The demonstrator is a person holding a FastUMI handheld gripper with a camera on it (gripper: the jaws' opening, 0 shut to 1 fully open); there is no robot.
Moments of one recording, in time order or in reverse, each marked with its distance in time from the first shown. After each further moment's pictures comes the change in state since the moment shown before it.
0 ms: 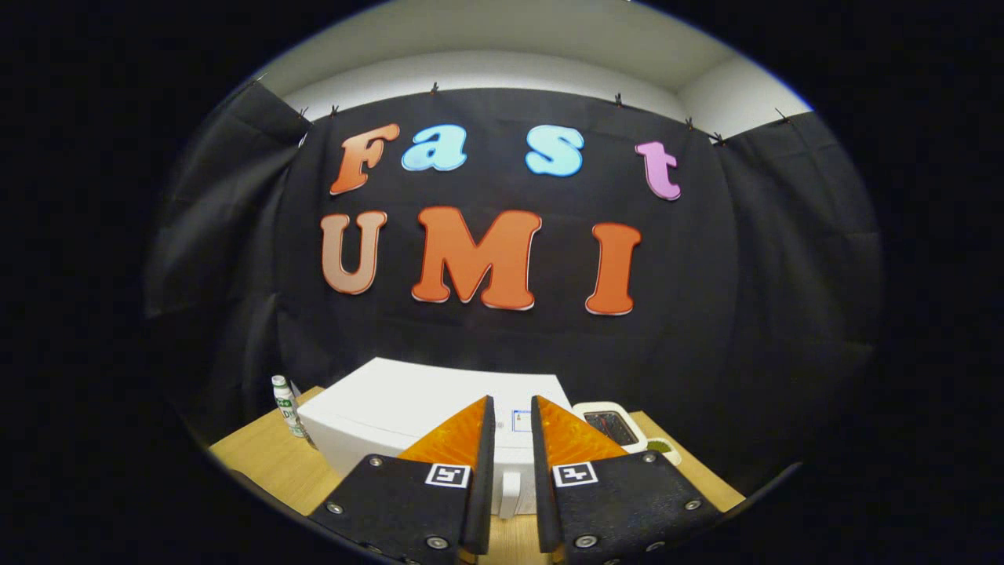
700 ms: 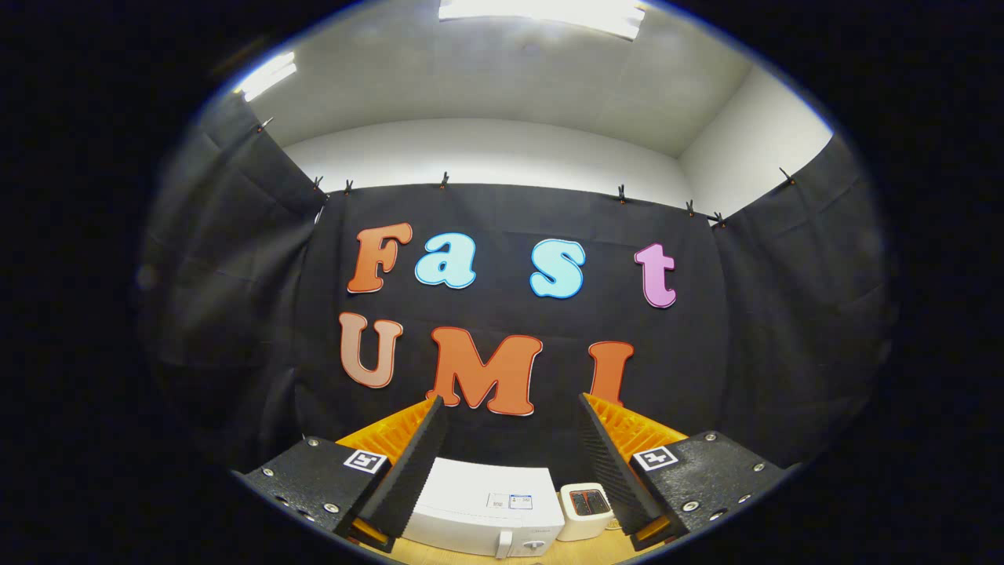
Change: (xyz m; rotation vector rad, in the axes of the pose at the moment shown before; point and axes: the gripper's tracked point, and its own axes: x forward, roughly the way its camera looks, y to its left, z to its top) arm -0.065 -0.009 0.177 0.013 -0.256 0.024
